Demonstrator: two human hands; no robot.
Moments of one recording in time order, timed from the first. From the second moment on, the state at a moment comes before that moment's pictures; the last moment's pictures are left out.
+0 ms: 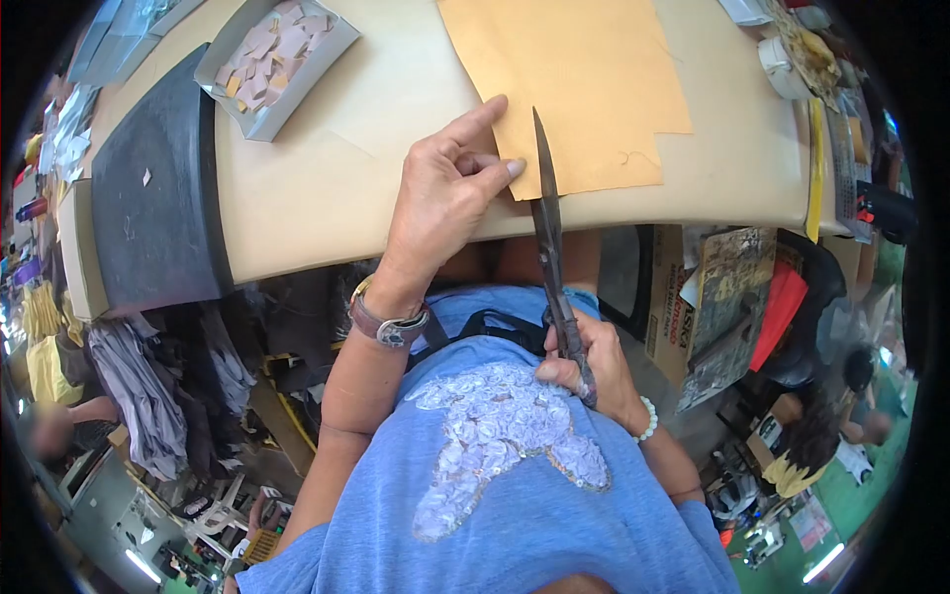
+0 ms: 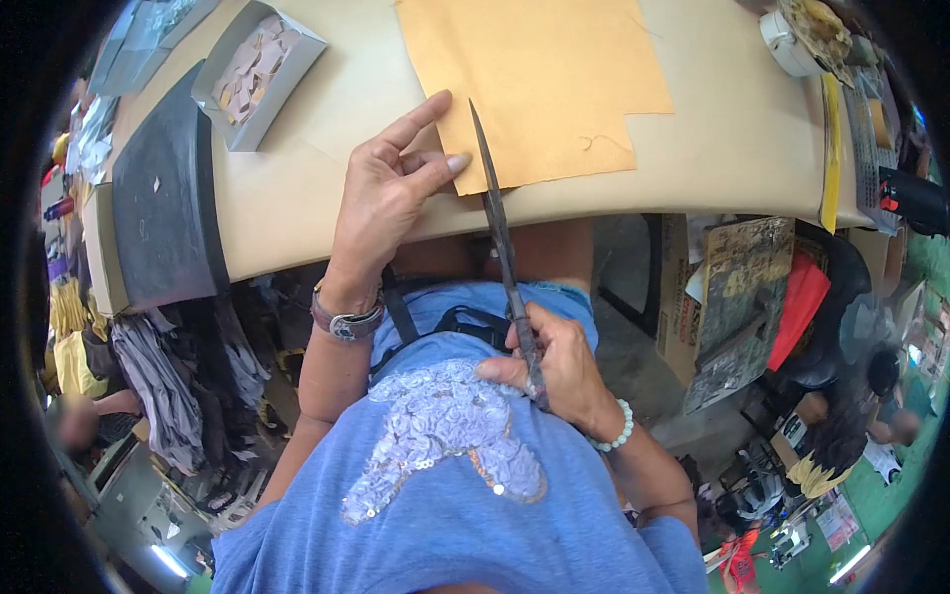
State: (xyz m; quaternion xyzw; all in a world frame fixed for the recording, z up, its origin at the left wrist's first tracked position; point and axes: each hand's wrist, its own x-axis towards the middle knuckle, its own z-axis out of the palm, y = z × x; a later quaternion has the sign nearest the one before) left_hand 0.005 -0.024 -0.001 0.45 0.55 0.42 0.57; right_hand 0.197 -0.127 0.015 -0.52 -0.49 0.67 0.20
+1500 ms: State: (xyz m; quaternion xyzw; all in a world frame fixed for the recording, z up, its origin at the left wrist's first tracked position) left_hand -0.008 -0.006 0.000 0.42 0.51 0.43 0.61; right_hand 0.187 -0.097 0.021 -0.56 -0.43 0.68 0.18
